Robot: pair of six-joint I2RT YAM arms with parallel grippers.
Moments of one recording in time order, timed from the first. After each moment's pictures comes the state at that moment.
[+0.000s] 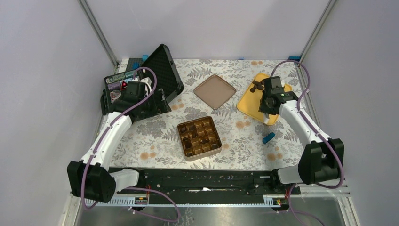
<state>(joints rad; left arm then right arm) -0.18 1.18 1.05 -0.72 0.16 -0.44 0.18 1.37 1.09 -0.72 0.24 0.38</state>
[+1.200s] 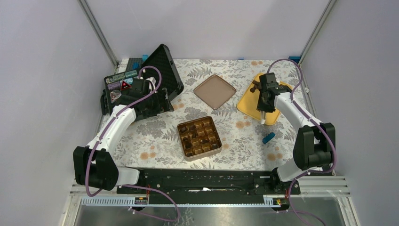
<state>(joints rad) -0.18 1.32 1.07 -0.68 0.20 -0.42 0.18 1.57 1.16 -0.72 0.24 0.37</state>
